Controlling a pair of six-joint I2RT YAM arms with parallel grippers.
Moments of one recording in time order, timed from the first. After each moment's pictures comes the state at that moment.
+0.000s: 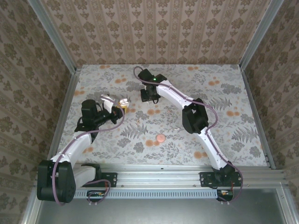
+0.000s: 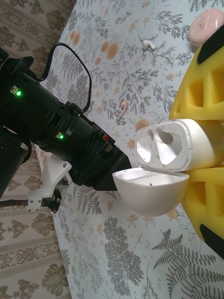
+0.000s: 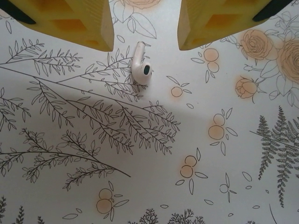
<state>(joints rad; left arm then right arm) -0.16 1.10 0.52 0.21 0.73 0.11 0.61 2.52 2.38 -1.02 0.04 0.40</state>
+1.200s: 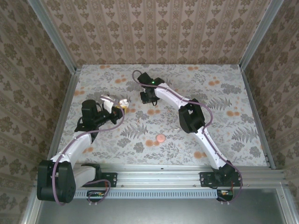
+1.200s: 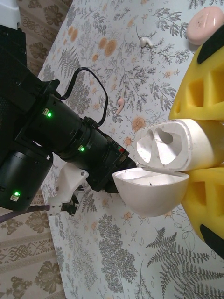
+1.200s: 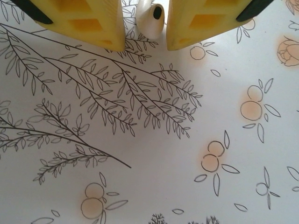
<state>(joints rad) -0.16 1.10 0.52 0.20 0.72 0.11 0.61 2.62 2.42 -0.96 0.05 0.36</state>
